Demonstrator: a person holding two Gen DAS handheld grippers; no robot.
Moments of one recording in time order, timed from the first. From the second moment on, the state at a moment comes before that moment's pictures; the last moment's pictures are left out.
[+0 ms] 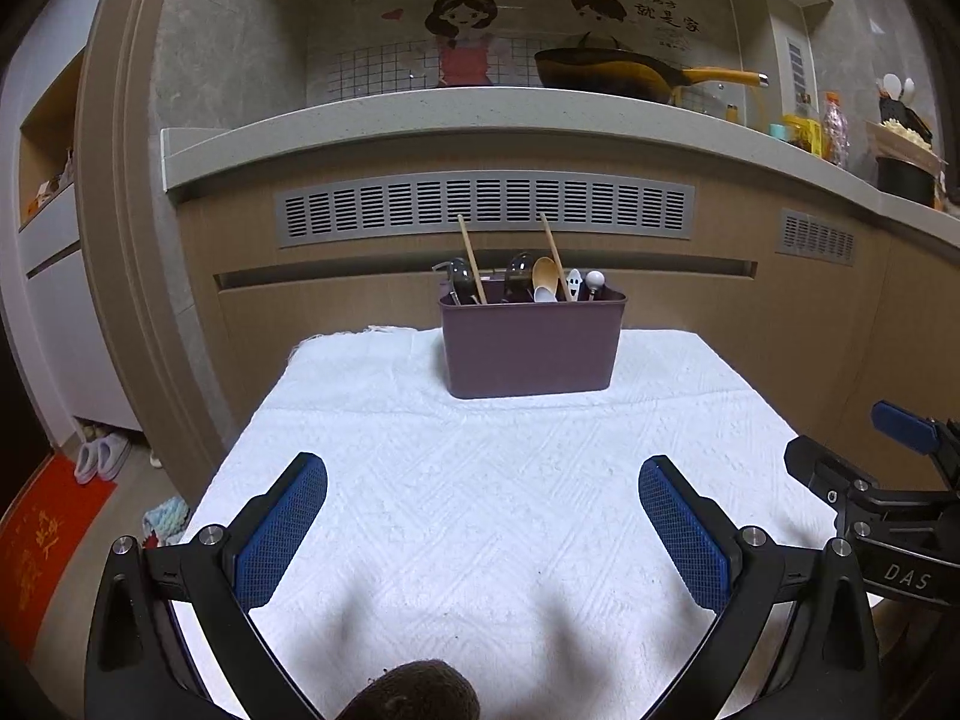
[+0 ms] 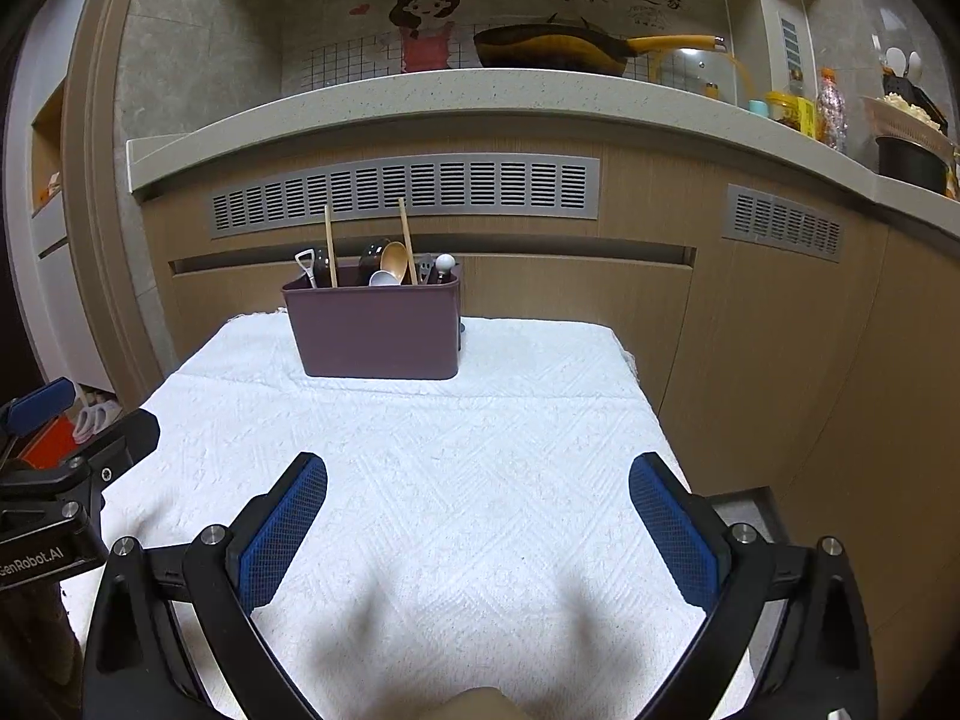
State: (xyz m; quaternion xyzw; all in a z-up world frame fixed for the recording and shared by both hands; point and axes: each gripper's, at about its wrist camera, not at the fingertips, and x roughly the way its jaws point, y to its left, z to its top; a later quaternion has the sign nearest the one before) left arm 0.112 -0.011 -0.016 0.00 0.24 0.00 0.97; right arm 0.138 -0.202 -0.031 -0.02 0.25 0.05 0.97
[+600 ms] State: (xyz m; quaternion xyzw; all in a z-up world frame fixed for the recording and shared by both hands) left arm 0.114 -0.009 -0.018 0.00 0.25 0.00 0.97; right arm 0.137 -0.202 -0.032 -0.01 0.26 0.05 0.96
